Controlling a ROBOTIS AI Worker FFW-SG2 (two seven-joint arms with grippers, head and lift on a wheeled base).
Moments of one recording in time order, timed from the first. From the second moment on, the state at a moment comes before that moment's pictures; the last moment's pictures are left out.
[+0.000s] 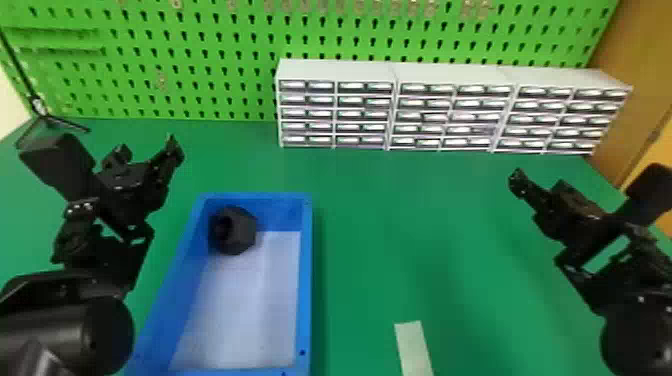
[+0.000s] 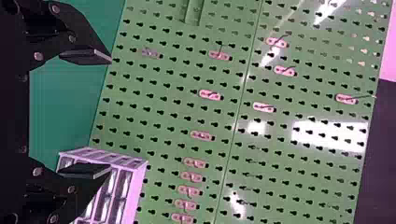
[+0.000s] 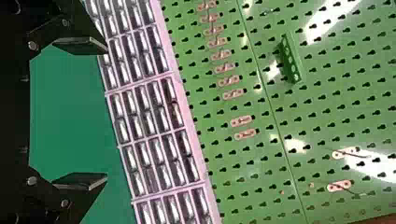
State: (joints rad) left arm -0.06 0.06 0.11 -1.77 0.27 0.16 0.00; right arm -0.05 -0.08 -0.30 -1.79 -0.38 0.37 0.23
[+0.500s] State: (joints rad) left arm -0.05 0.06 0.11 -1.77 0.27 0.15 0.00; right arm -0.04 -0.08 -0.31 -1.79 -0.38 0.37 0.23
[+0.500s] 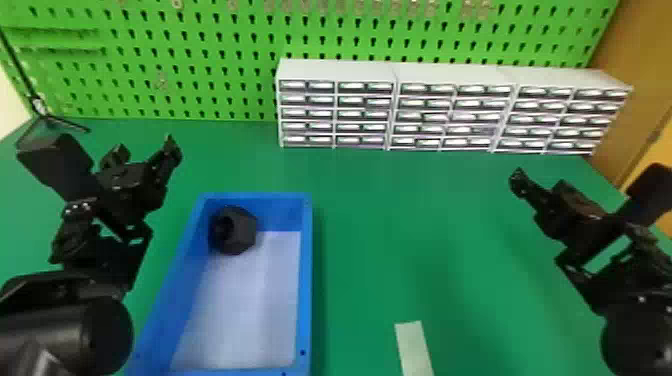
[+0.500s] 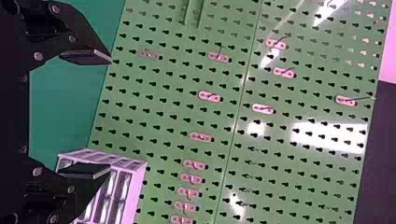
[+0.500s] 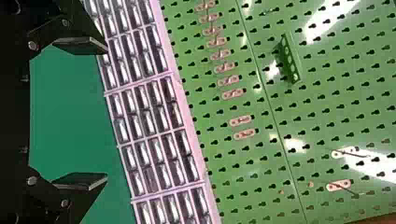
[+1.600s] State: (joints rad) left arm -0.05 0.06 0.11 -1.77 0.27 0.15 0.00; right arm -0.04 -0.08 -0.30 -1.79 -0.38 0.37 0.23
